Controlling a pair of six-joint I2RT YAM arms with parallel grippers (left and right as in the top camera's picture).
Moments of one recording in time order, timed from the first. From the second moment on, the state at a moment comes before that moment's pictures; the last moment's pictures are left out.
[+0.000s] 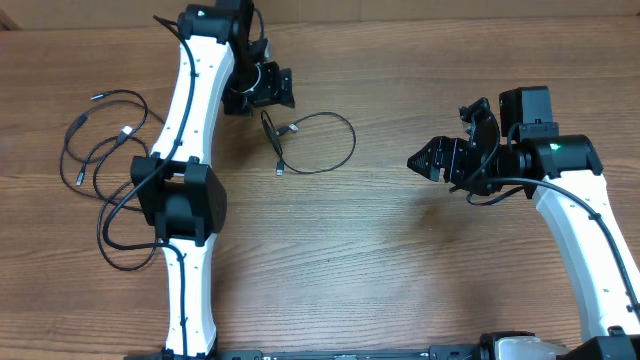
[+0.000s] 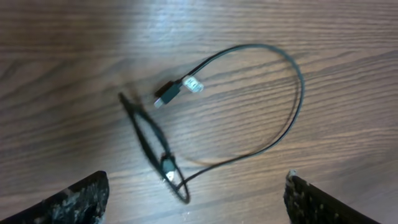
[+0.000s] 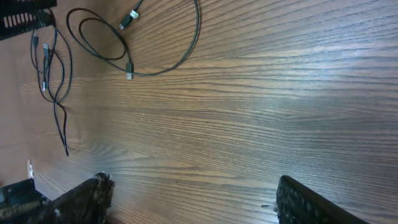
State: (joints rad) left arm -0.17 2.41 2.44 -1.47 0.29 -0.21; right arm 0.05 1.43 1.21 -0.98 -0.54 0.26
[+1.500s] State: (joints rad) left arm -0.30 2.47 2.22 -1.25 0.30 -0.27; right arm 0.05 1.43 1.21 -1.01 -0.54 0.26
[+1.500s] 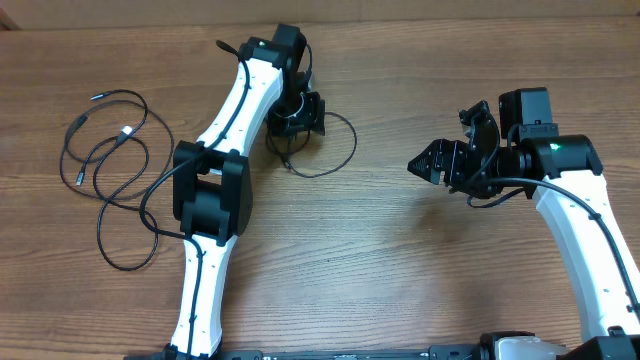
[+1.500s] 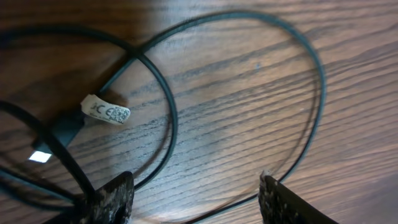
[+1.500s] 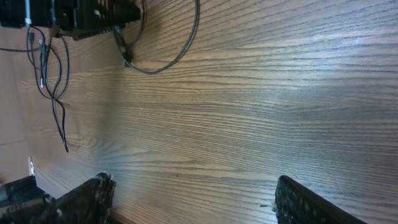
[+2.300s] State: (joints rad) left arm -0.20 2.43 2.32 -1.40 0.24 -0.28; right arm 0.05 1.43 1.21 -1.01 -0.53 0.26
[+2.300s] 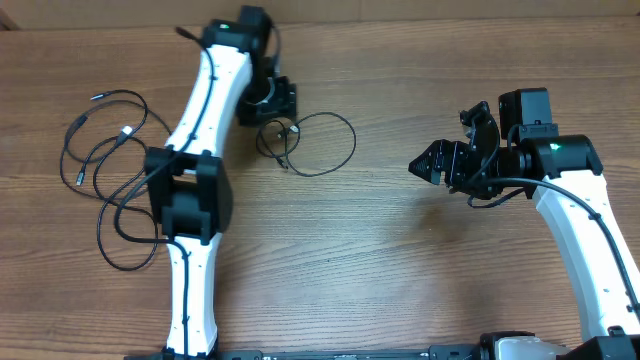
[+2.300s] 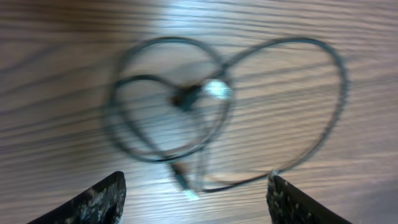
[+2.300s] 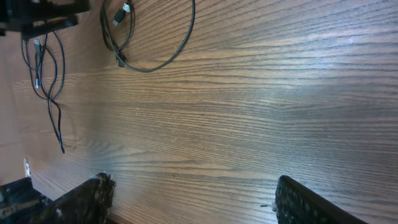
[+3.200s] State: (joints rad) left arm -0.15 2.43 2.08 -1.16 0.17 -0.29; right arm 0.05 1.43 1.21 -1.01 -0.52 0.26
